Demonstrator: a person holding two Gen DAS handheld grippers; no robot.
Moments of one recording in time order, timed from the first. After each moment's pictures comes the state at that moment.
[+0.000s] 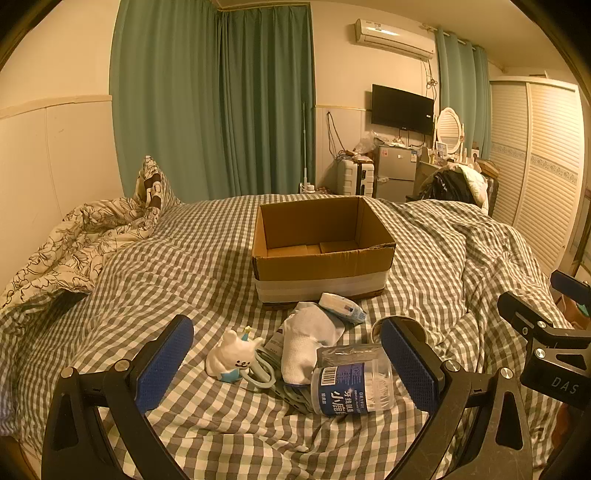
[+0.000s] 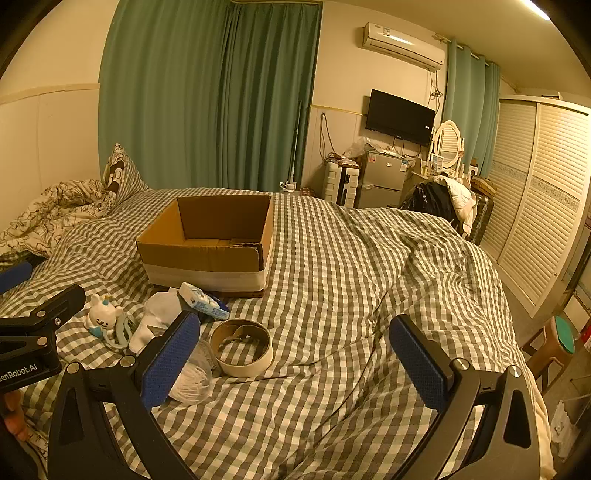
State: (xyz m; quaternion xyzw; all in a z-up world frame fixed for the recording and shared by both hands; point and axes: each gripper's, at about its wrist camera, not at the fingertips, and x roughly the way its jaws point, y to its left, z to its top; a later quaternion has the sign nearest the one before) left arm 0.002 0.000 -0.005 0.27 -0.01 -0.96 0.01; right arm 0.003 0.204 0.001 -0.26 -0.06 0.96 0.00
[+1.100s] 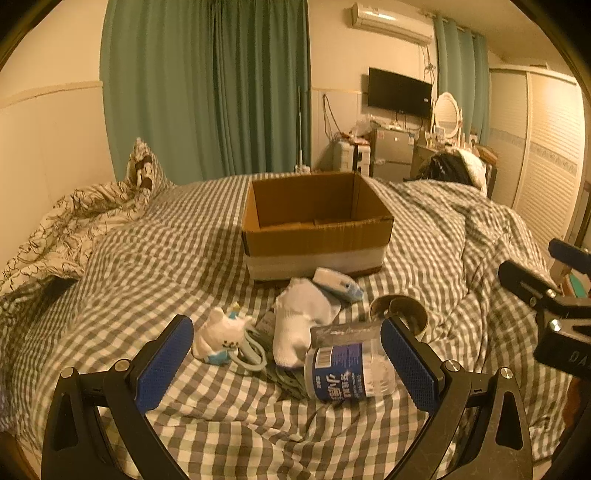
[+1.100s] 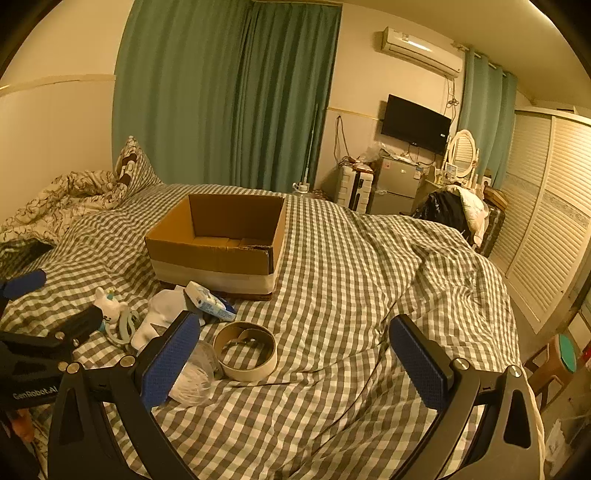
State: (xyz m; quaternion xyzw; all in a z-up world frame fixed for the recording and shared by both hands) left arm -0.007 0.006 -0.033 0.30 -0.01 -0.95 0.00; right arm -0.008 0.204 -0.001 -0.26 -0.08 0.96 -0.03
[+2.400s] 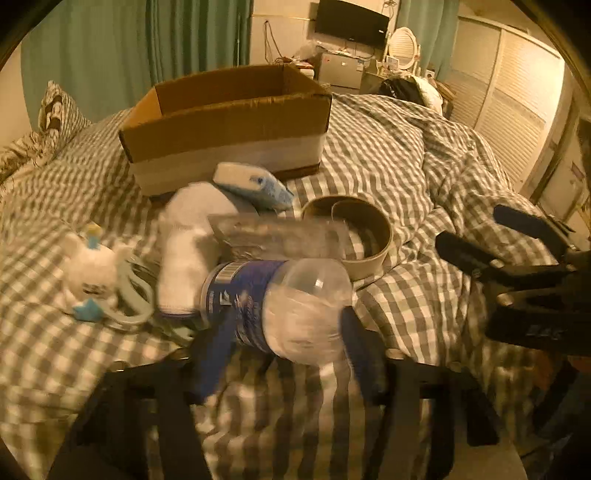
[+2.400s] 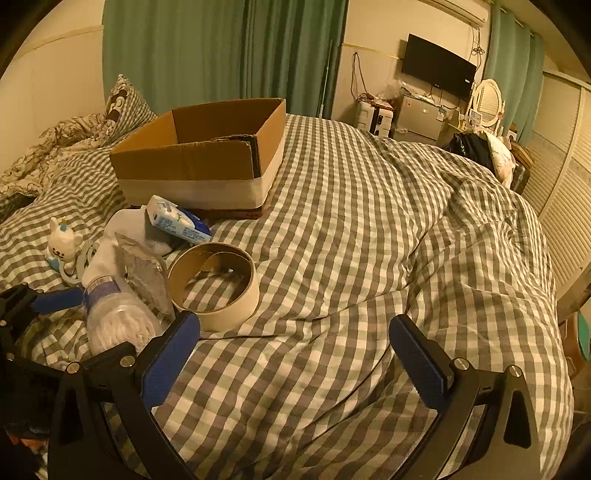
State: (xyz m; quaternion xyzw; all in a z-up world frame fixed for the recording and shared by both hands) left arm -0.052 0.050 -0.107 0.44 -0.02 -0.89 -0.12; right arm -0.064 0.231 -0.089 -0.38 -0.07 0.92 -0.05
